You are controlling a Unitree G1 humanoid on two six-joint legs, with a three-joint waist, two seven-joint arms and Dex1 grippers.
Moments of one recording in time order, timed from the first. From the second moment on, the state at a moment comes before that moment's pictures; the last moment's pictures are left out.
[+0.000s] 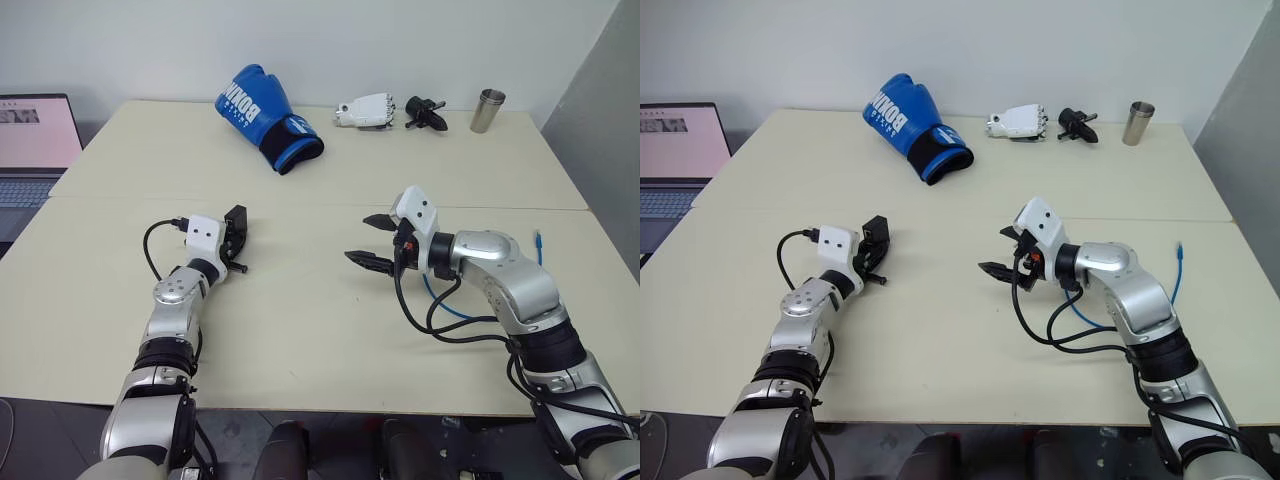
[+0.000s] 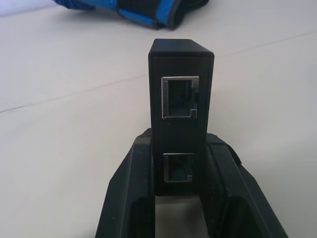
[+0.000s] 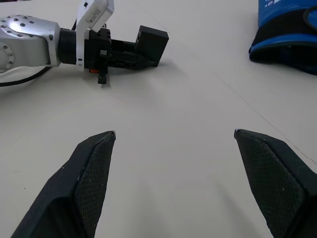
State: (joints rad) left arm -0.60 0.44 0.14 0.80 -0.14 -0.16 -0.44; right arm -0.65 -0.45 0.22 -0.12 0.29 0.60 0.79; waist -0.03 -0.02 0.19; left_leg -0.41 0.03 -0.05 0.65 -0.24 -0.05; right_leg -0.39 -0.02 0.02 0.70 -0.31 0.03
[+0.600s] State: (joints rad) left arm -0.61 0.44 0.18 0.79 -0.15 -0.11 -0.46; right arm -0.65 -0.45 0.22 -0.12 0.29 0.60 0.79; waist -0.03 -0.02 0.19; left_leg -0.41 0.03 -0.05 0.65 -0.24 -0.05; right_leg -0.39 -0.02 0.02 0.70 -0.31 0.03
